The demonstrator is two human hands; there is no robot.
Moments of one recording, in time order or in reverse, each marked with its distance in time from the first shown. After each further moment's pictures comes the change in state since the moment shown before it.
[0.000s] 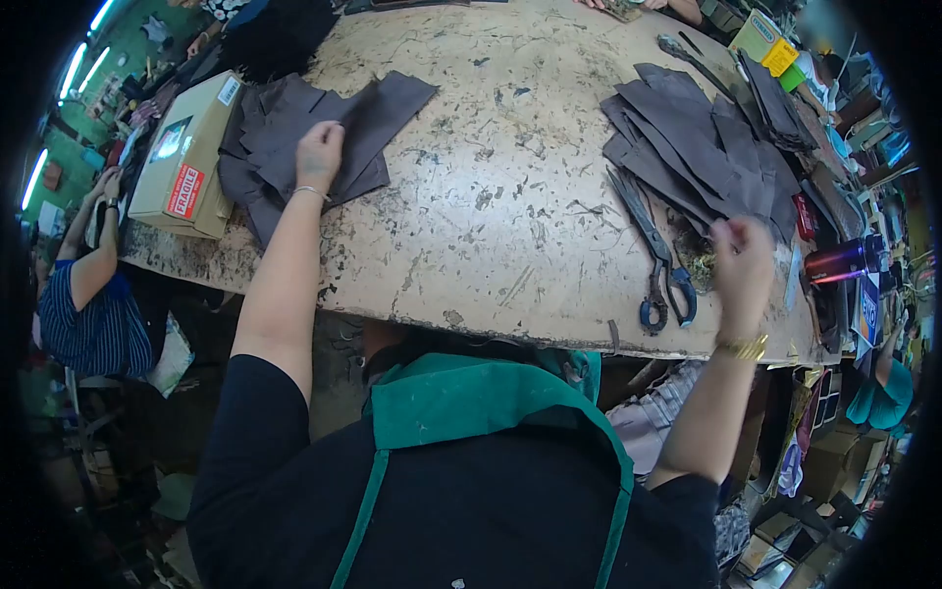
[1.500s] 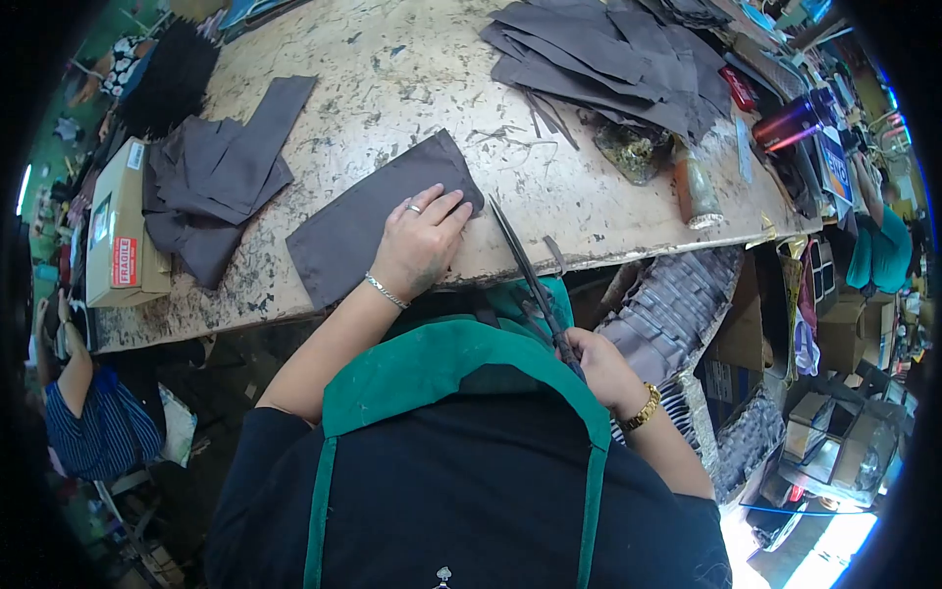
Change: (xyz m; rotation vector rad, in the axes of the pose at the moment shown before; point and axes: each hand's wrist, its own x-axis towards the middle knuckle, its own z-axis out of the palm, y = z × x) left_hand -0.189 0.190 0.042 0.075 -0.548 0.773; right_hand -0.206 -0.053 -0.024 0.816 -0.948 0.513
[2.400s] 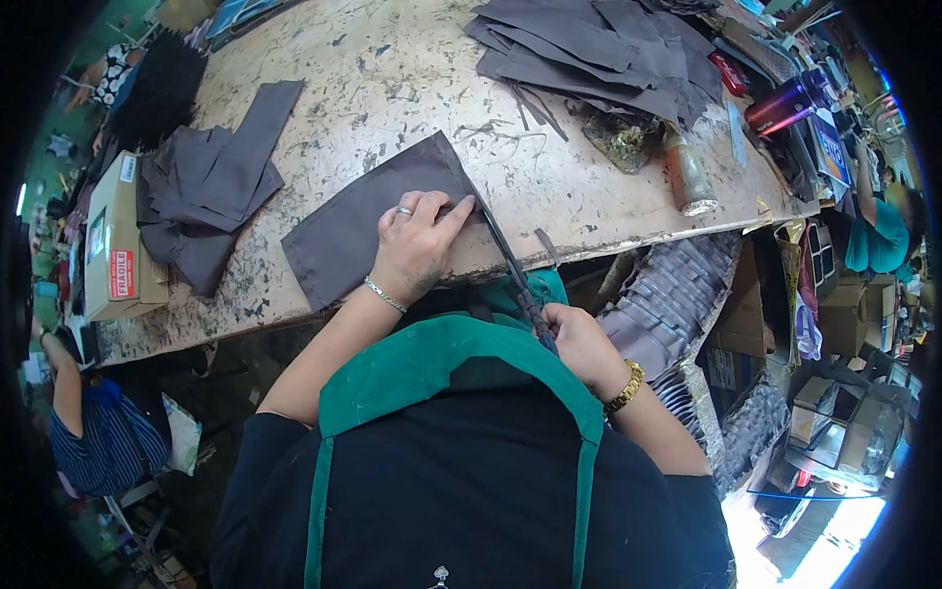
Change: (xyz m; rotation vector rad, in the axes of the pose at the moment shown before) left_hand 0.001 0.014 -0.005 0.040 0.031 -0.021; right_hand 0.024 -0.009 0.012 -0.052 0.082 -0.022
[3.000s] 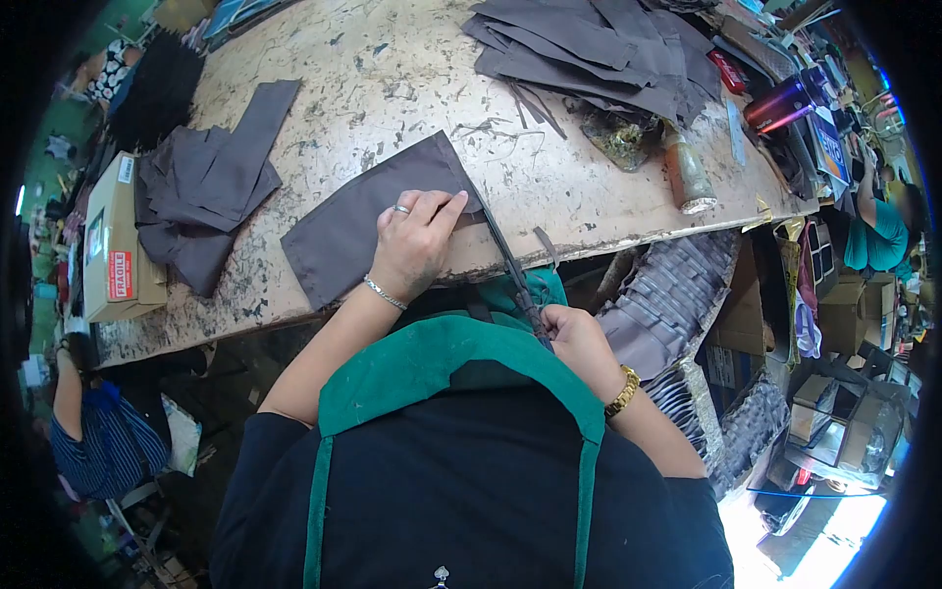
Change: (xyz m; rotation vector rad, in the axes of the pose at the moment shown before) left_hand 0.002 -0.002 0.001 -0.017 0.057 0.013; right_hand -0.004 -0.001 0.003 -0.061 0.076 -0.056
